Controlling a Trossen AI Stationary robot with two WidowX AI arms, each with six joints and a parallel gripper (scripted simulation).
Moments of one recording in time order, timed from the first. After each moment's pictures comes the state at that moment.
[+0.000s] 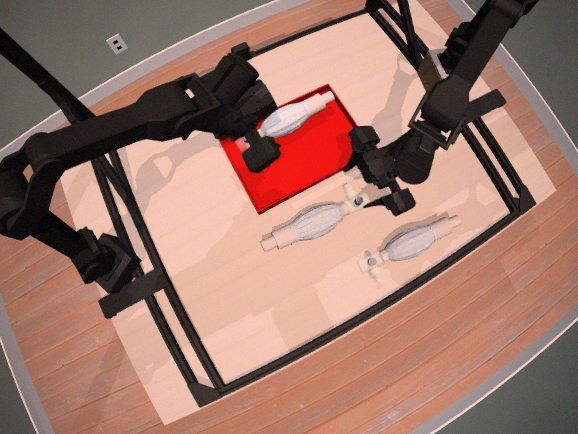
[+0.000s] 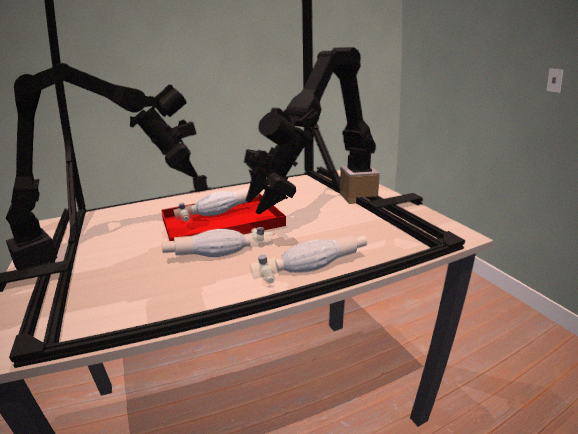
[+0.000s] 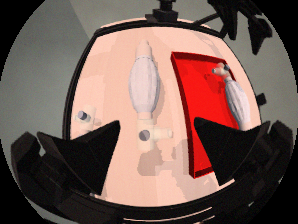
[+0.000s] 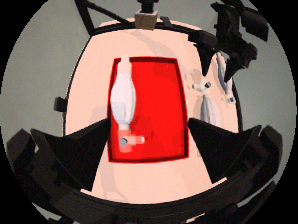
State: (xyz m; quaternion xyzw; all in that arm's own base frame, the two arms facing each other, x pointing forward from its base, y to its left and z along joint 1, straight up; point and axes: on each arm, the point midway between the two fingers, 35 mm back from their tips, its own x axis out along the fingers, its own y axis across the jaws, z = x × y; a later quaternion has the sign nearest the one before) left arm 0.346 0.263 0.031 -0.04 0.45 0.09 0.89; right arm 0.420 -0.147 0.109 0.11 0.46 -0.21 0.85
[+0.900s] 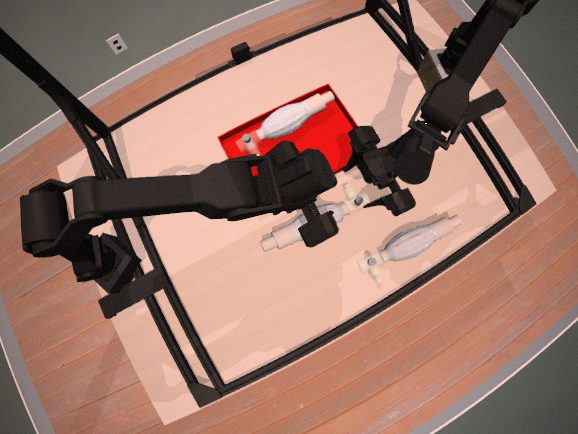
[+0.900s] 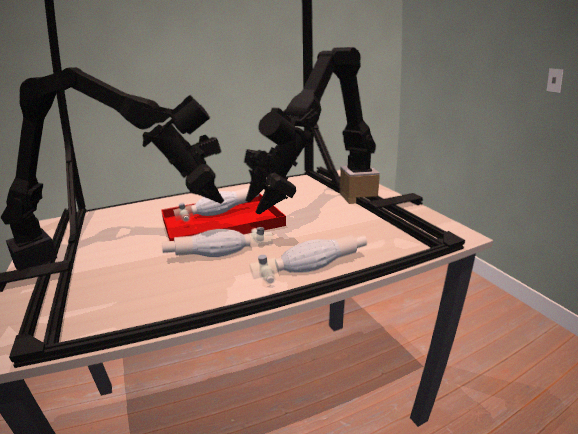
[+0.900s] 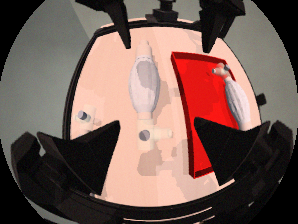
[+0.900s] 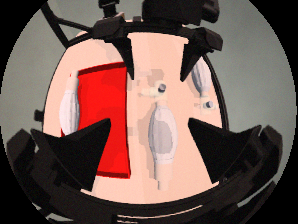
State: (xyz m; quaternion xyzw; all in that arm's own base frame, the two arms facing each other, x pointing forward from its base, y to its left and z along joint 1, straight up) left arm 0.346 0.263 0.031 -0.04 0.45 0.09 0.89; right arm 0.374 -0.302 0.088 0.11 0.45 -0.23 0.86
